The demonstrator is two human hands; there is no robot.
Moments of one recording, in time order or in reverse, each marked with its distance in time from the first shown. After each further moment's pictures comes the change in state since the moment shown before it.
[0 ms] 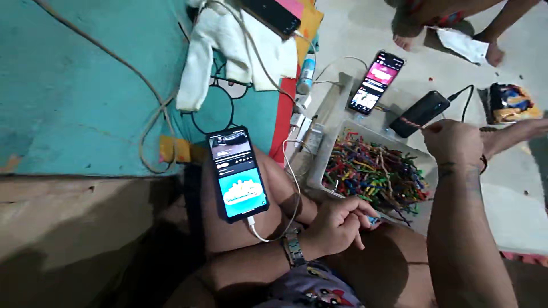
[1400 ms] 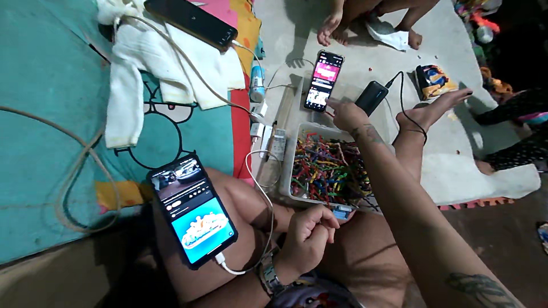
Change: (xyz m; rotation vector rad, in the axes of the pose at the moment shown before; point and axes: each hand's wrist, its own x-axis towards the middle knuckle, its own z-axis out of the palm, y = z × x) left_hand -0.003 -0.011 -0.002 -0.044 0.024 0.130; right_hand 0.059 -0.058 0.054 -0.065 -0.314 -0.251
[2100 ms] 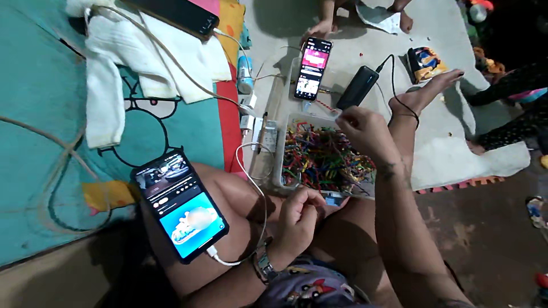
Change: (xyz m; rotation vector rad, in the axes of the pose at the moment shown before) left_hand 0.002 -0.002 0.002 0.180 0.098 -0.065; right_hand -0.141 -0.001 -0.012 0.388 0.307 -0.152
